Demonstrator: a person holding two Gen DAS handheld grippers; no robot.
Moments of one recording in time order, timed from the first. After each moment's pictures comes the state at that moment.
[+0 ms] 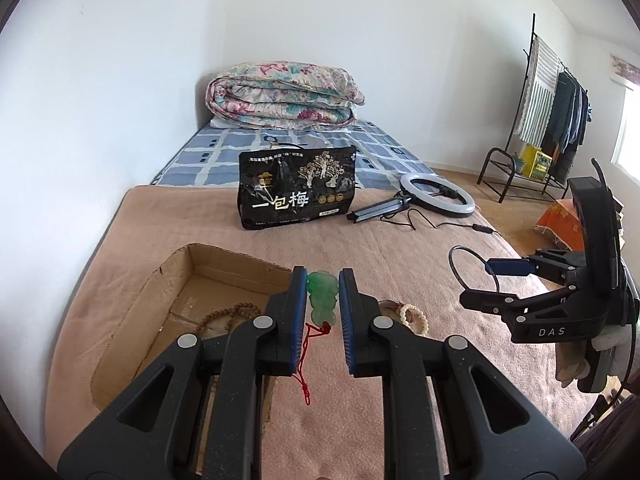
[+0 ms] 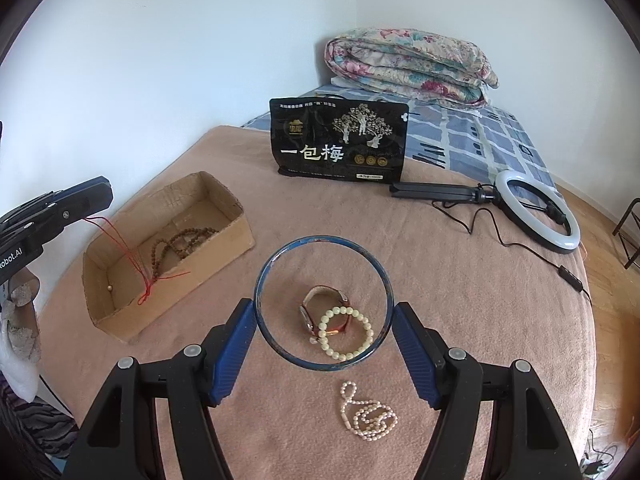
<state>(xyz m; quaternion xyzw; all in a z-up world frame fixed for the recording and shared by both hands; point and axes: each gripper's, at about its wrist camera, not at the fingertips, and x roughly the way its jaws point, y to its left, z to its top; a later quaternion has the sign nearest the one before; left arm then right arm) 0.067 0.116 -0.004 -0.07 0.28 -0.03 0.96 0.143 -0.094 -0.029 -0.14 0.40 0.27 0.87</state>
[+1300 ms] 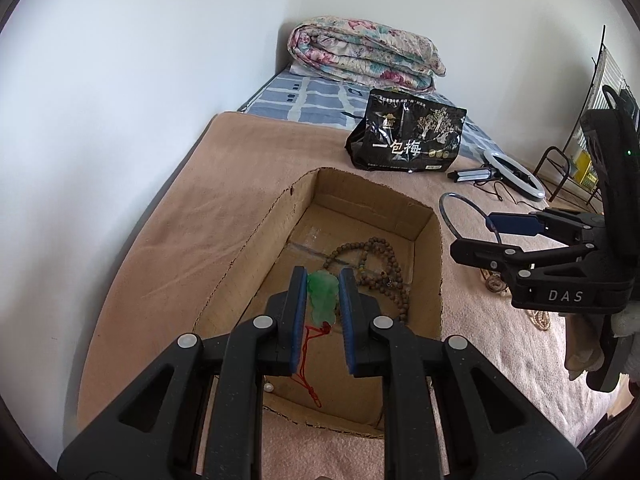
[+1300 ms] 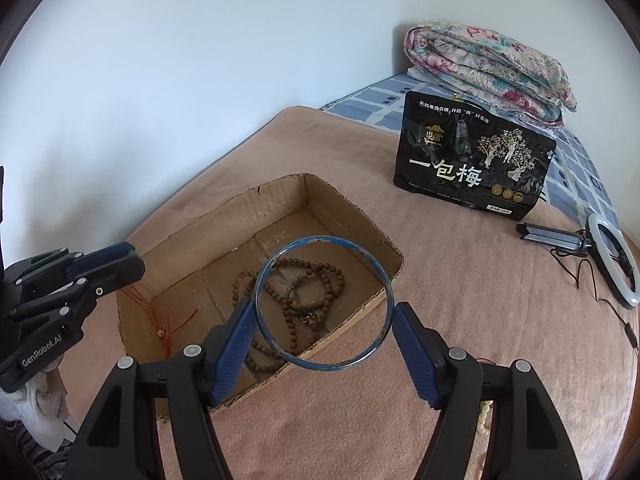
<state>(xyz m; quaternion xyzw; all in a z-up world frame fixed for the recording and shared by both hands) 0.046 0.234 -0.070 -0.11 0.36 0.06 0.92 0.147 0.081 -0.069 -0.17 0.42 0.32 0.83</state>
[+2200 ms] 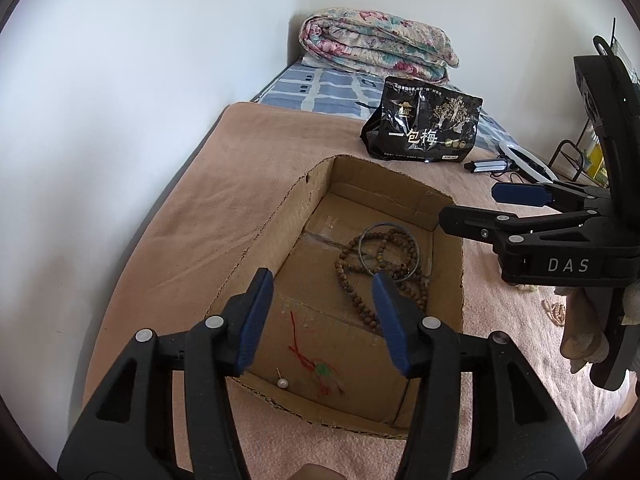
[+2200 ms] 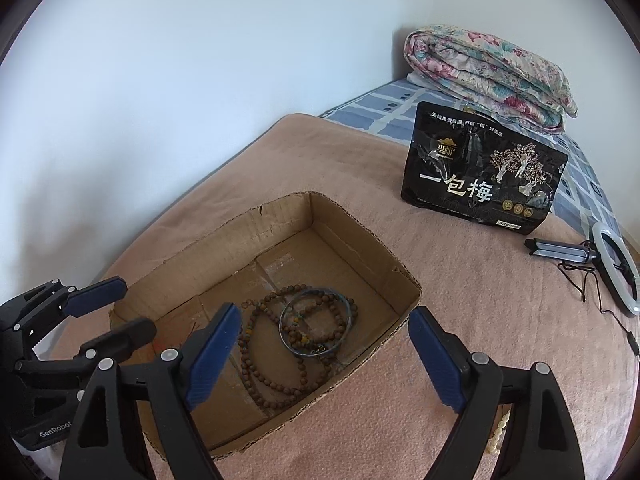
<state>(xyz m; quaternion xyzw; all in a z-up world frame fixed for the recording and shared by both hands) 0.047 0.232 -0.078 -0.10 0.37 0.09 0.92 0.155 0.105 -0.067 -0.17 0.41 0.32 0.84</state>
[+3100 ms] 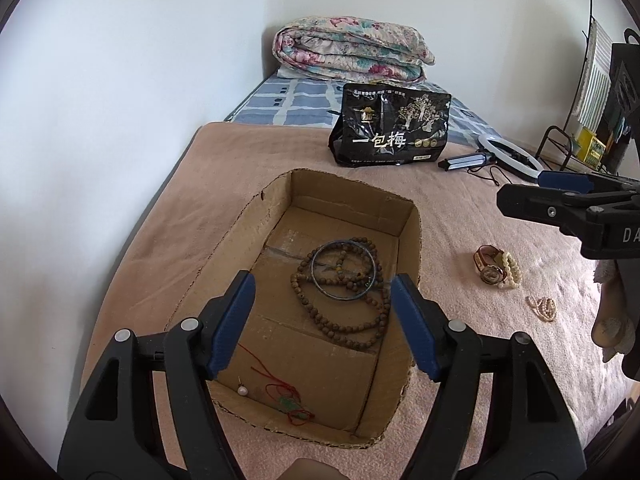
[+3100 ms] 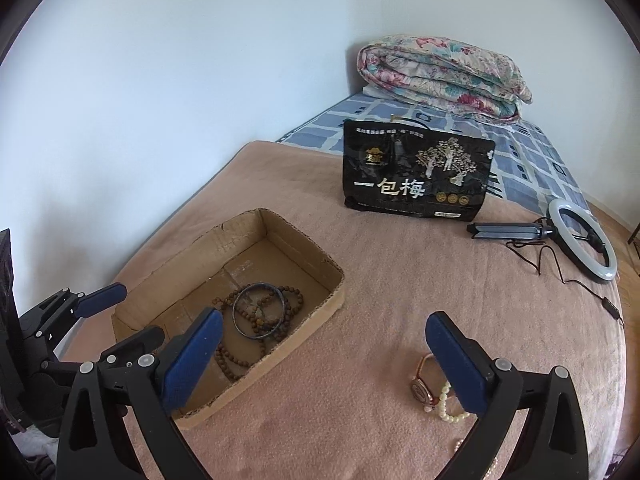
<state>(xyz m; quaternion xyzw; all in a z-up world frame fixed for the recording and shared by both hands) 0.057 0.191 -0.066 -0.06 0.36 0.06 0.93 0.146 0.022 -0.027 -0.12 0.39 0.27 0.87</state>
